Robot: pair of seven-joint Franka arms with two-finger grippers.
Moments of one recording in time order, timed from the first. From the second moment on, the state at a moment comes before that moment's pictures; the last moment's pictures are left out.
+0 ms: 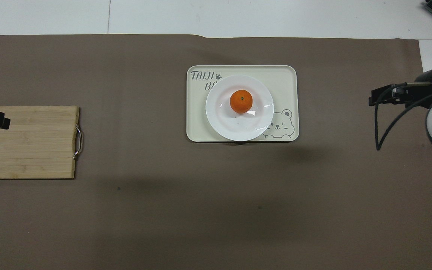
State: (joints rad) left arm -0.11 0.00 0.12 -1.52 -0.01 1.53 0.16; right arm 0.07 0.03 -0.15 -1.60 0.01 1.67 0.02
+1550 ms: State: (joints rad) left arm -0.11 0.00 0.12 -1.52 -0.01 1.53 0.16; right arm 0.09 -0.11 -0.13 -1.62 -0.02 1.54 0.01
